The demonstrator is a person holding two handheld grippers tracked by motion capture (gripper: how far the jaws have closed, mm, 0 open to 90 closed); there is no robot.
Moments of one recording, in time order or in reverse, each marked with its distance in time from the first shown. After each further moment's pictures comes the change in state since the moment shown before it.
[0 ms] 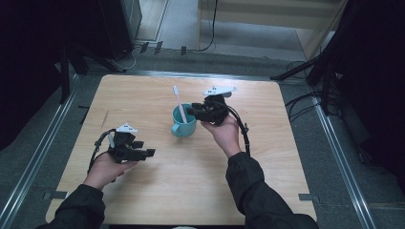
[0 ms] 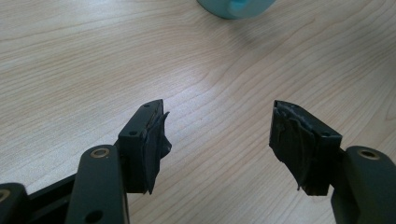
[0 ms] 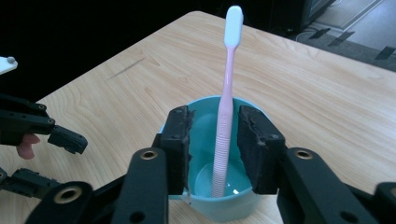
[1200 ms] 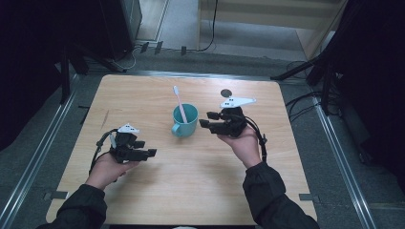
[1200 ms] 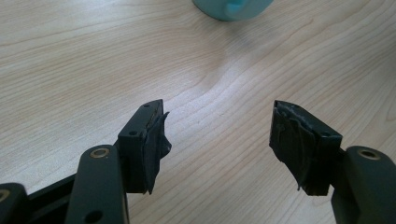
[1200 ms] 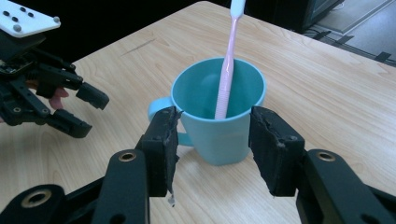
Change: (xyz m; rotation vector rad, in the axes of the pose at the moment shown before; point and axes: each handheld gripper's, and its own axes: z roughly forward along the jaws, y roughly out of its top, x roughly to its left) left arm -0.002 0.001 0.002 -0.011 0.003 0.013; right arm 0.002 -0.028 -0.056 0.010 0.021 -0.053
